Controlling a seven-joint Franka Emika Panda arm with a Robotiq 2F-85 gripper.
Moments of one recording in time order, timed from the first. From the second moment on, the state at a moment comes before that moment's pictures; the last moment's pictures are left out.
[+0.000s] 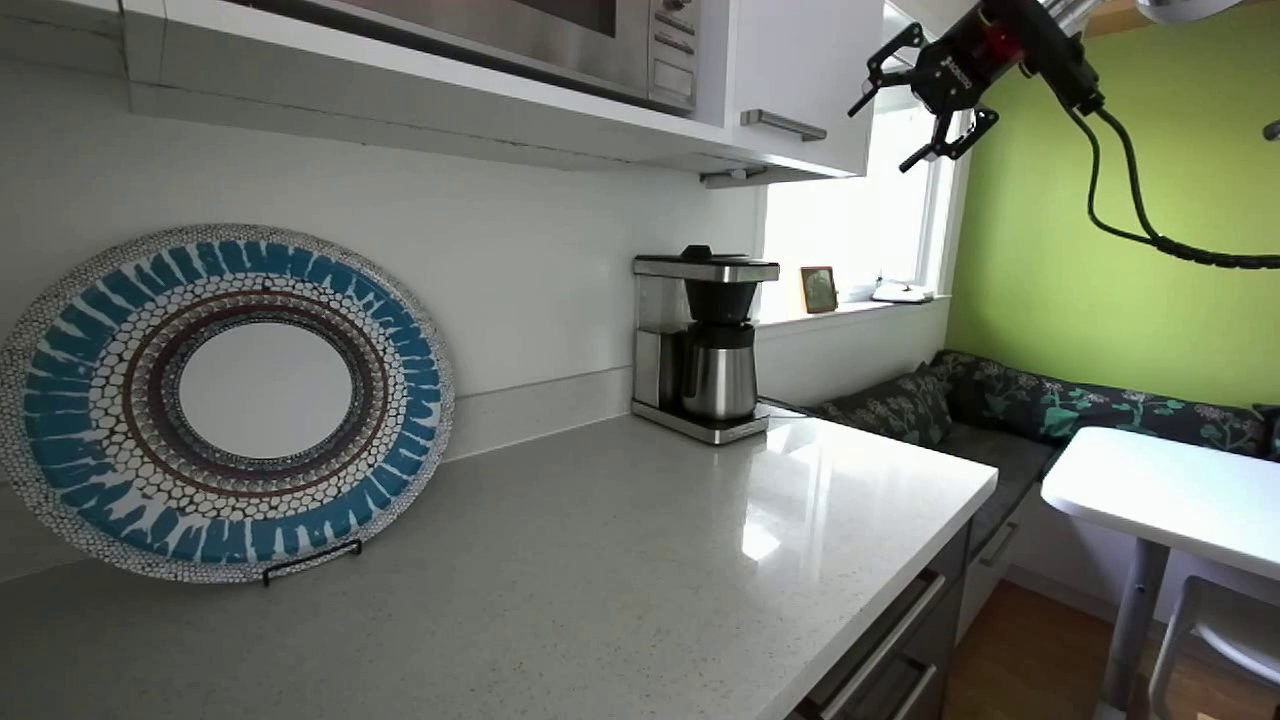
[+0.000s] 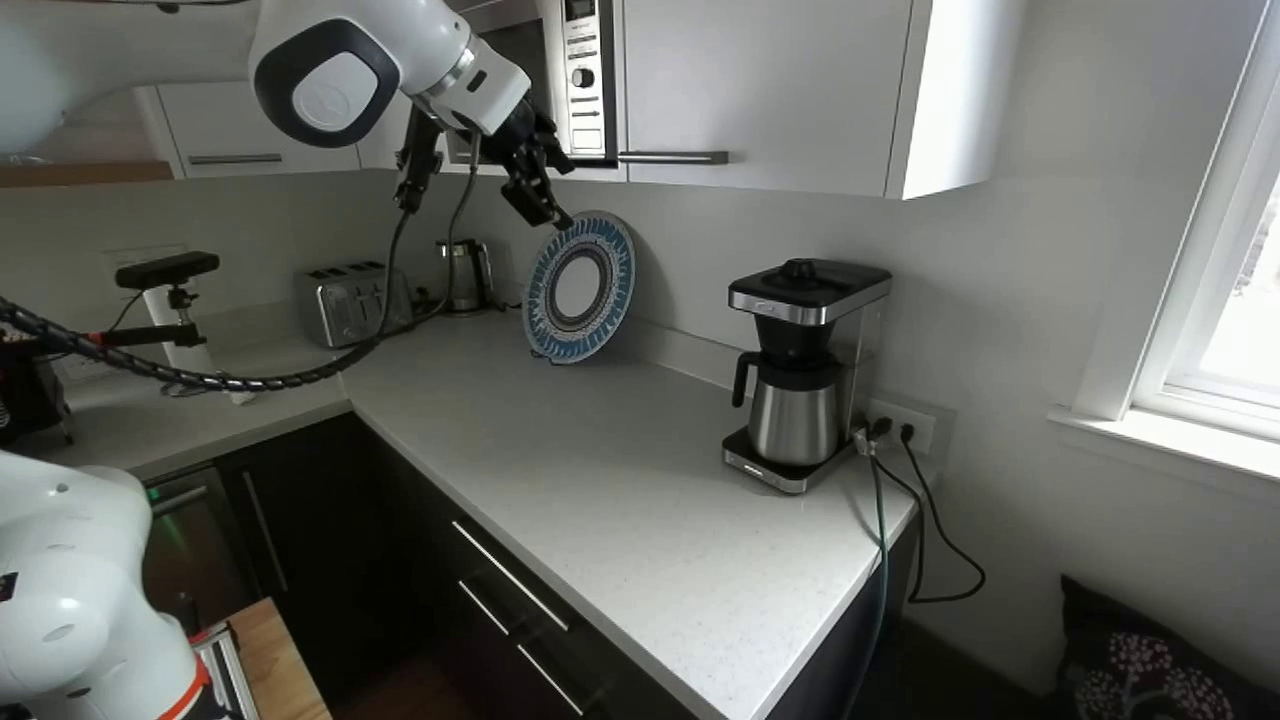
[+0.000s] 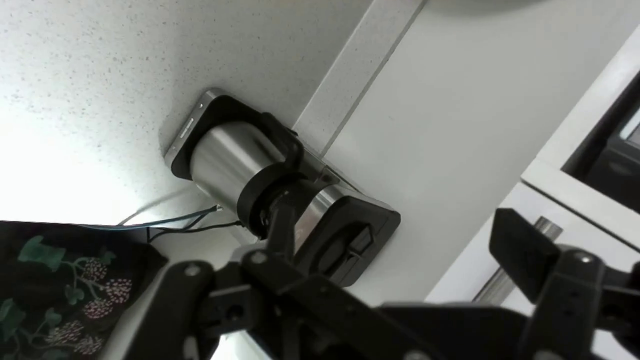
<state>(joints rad) -0.19 -0.56 -0.08 -2.09 0.35 2.31 0.52</state>
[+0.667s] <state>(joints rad) -0.19 -0.40 -0.10 -1.90 0.39 2.31 0.60</state>
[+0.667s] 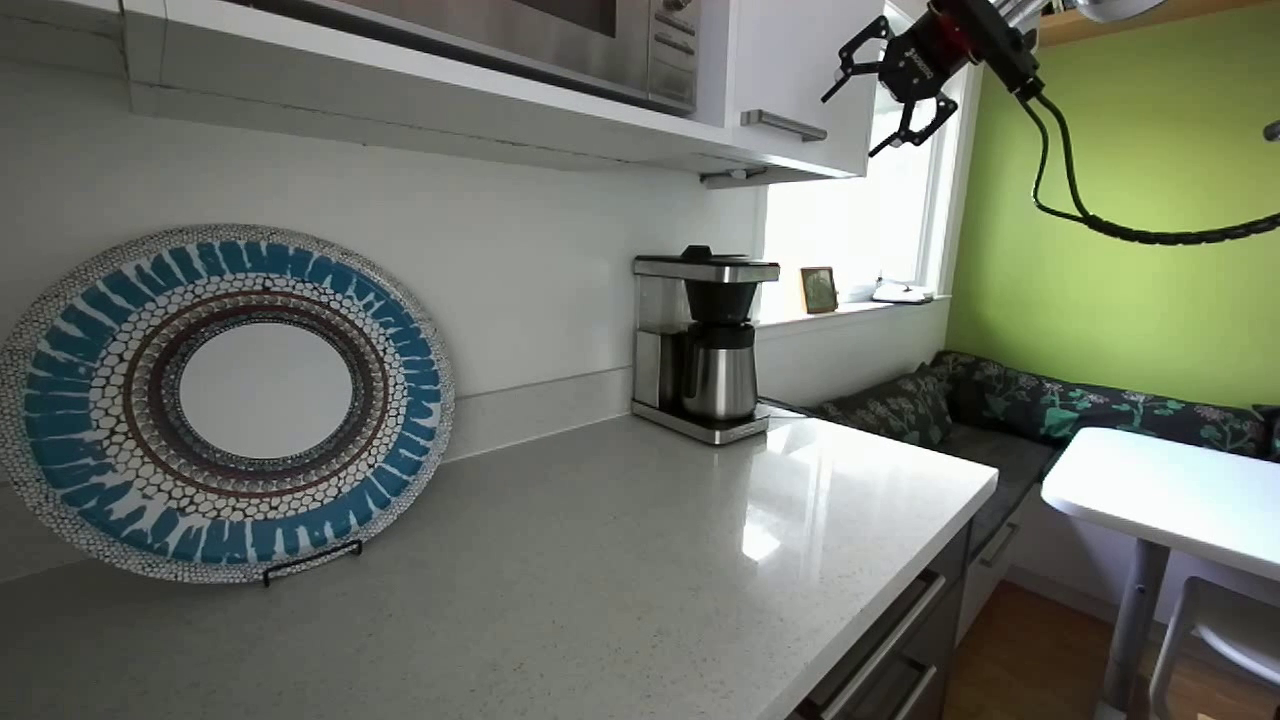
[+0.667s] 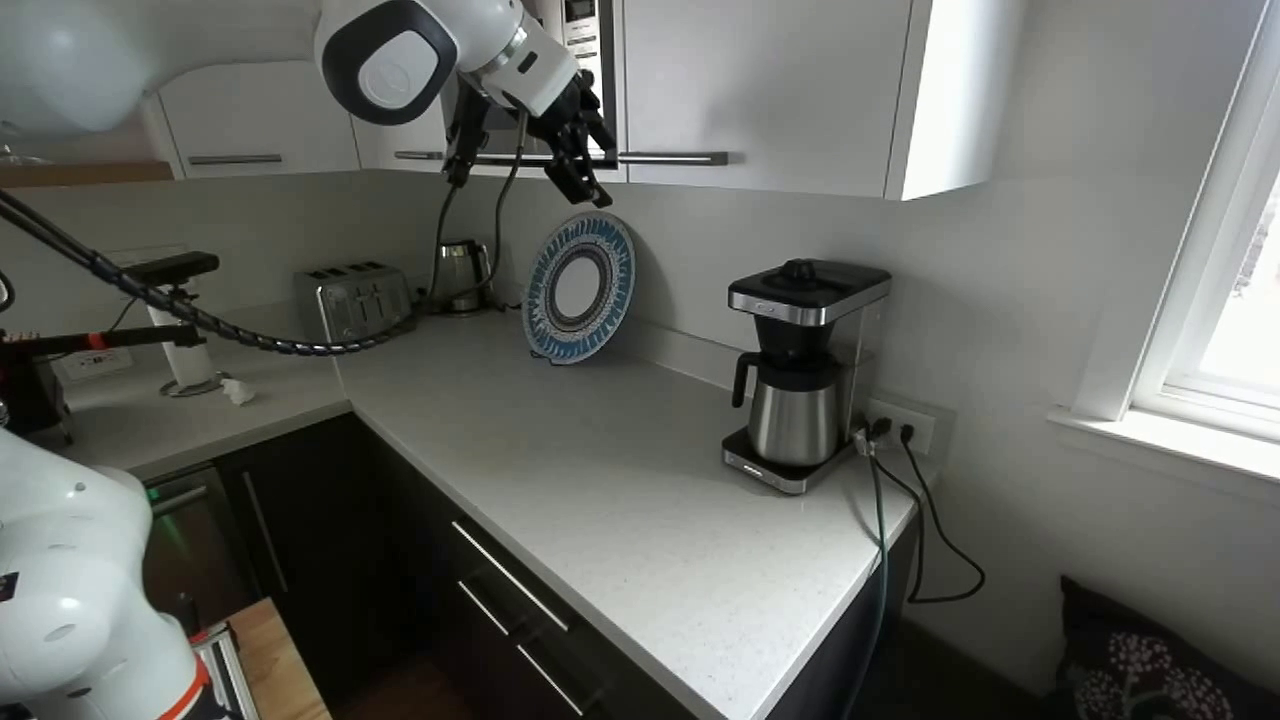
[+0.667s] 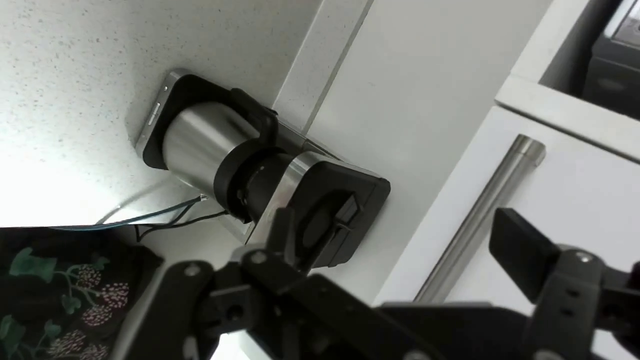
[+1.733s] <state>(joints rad) -0.17 -0.19 -0.10 -1.67 0.39 2.31 0.80</state>
